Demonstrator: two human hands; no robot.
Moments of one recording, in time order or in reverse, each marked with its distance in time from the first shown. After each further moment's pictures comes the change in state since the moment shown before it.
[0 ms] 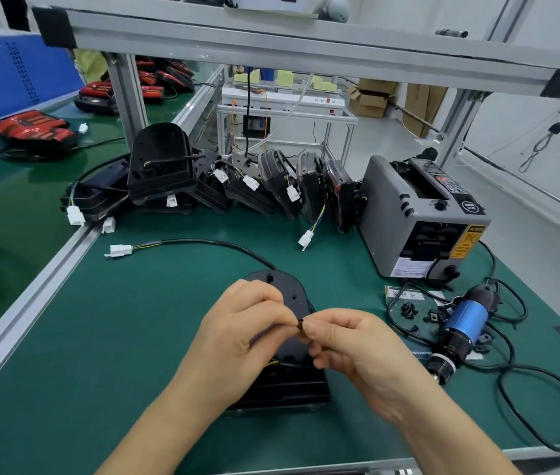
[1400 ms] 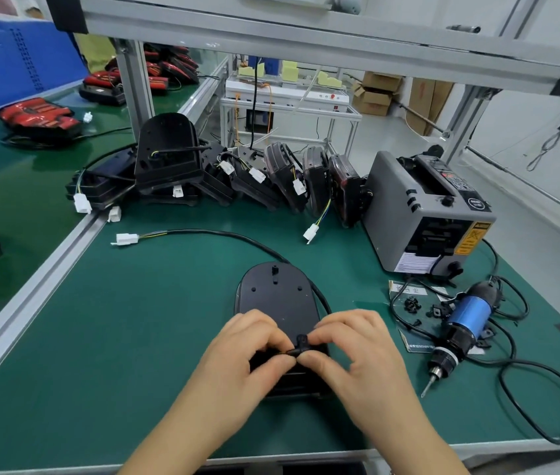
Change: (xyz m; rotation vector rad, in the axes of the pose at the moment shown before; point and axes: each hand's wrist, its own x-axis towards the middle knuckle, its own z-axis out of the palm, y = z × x) left_hand -0.037 0.004 0.004 -0.156 -0.164 -0.369; right_hand -0.012 0.040 0.001 -1.040 0.377 -0.672
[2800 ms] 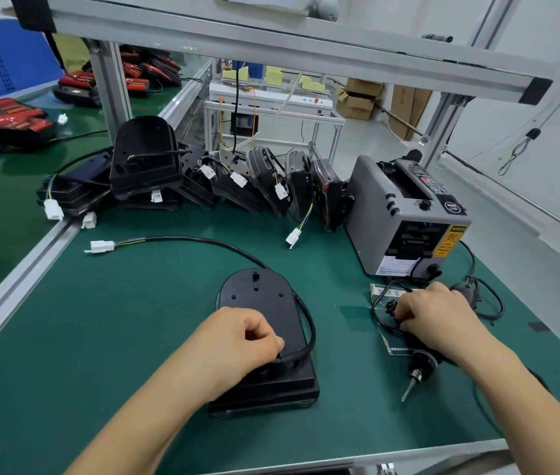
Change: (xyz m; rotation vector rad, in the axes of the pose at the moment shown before) left_hand 0.038 0.016 -0.009 -0.044 -0.240 -0.429; right_hand 0.060 0.140 -0.067 -0.842 -0.496 0.275
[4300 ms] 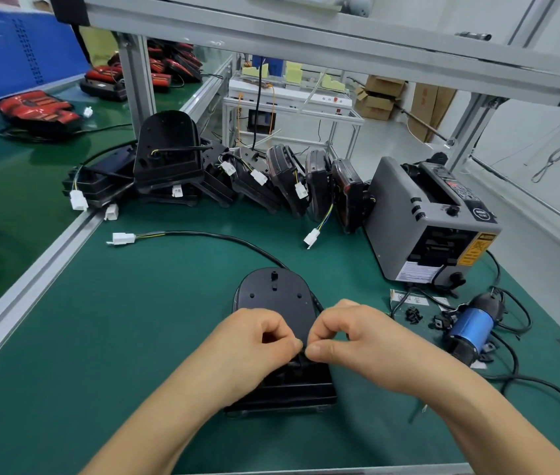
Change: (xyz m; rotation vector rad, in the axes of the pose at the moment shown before) left_hand 0.000 -0.006 0.001 -0.033 0.016 0.080; right_hand -0.048 -0.113 -0.071 0.792 -0.261 -0.471
